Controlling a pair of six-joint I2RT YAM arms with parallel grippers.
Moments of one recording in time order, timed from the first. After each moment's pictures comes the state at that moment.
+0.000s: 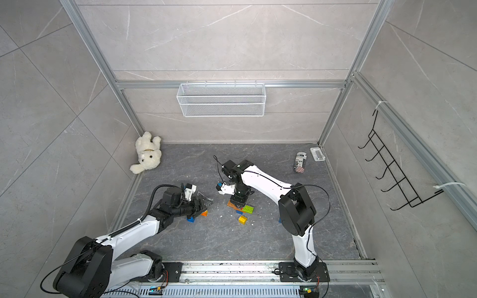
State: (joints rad) left arm -0.40 1.19 0.44 0.08 0.61 -0.90; right arm 0.73 1.97 1.68 -1.25 -0.08 -0.51
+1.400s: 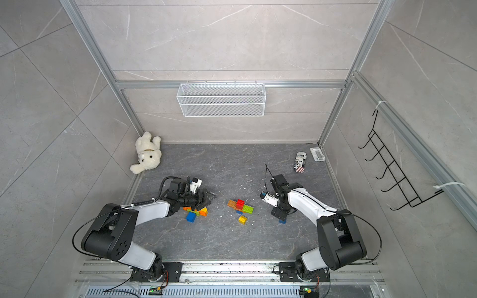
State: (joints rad) left arm -0.32 1.53 0.60 0.18 0.78 -0.81; right arm 0.31 1.45 0.85 -0.81 0.10 -0.71
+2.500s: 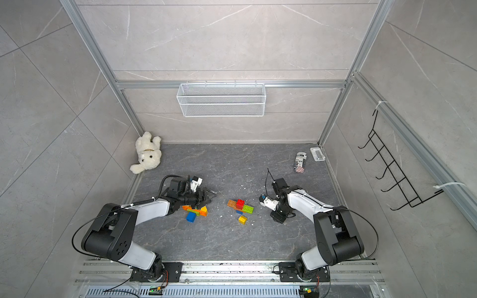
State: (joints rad) left arm -0.32 1.53 0.62 0.16 0.78 -0.79; right arm 0.29 1.50 0.82 -0.80 -0.09 -0.65
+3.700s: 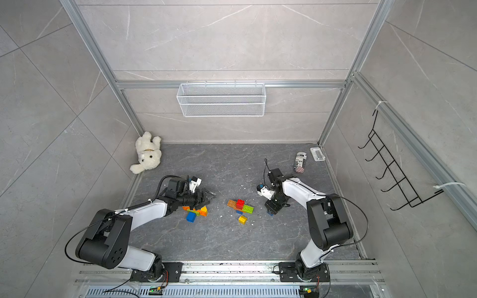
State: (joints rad) left arm -0.32 1.47 0.62 0.06 0.77 -0.75; right arm 0.30 1.65 1.02 -0.88 -0.12 -0.51
